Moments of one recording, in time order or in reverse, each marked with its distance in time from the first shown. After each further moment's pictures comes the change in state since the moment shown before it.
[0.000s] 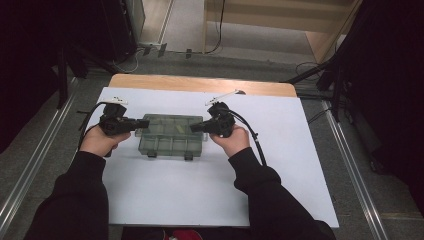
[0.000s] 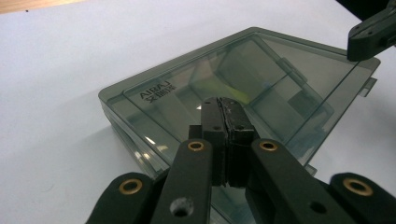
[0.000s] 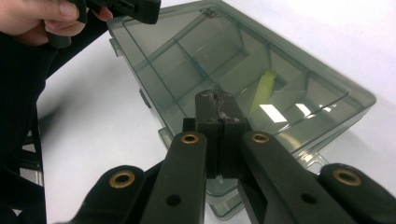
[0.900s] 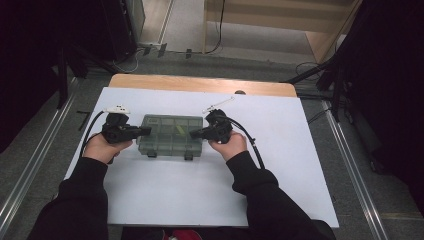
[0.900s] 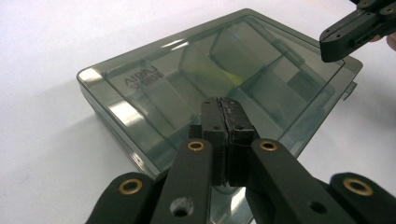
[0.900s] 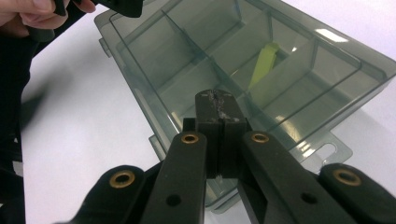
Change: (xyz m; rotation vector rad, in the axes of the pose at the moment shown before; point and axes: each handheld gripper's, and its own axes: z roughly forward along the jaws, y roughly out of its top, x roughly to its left) left arm -0.006 -0.021 0.011 0.007 -0.011 0.044; right arm -0.005 -0.016 0.018 0.038 -0.018 0.007
